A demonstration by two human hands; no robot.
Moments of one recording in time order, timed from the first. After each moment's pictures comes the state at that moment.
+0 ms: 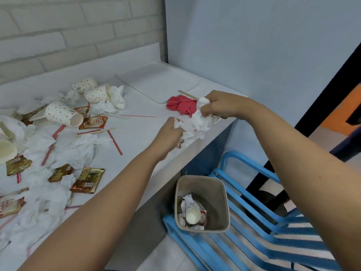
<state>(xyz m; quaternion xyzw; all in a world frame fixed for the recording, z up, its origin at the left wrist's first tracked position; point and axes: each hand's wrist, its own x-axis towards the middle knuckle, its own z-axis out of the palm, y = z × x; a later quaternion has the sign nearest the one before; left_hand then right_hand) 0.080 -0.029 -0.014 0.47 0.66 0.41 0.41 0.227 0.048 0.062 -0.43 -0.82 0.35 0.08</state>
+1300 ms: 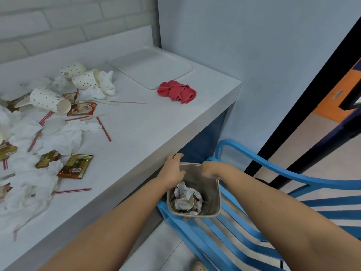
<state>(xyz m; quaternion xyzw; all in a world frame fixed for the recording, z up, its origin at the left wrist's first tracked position) 0.120 -0.070 -0.150 0.61 0.71 0.16 0.31 0.254 -0.007 -0.135 -0.55 -0.73 0.30 -0.26</state>
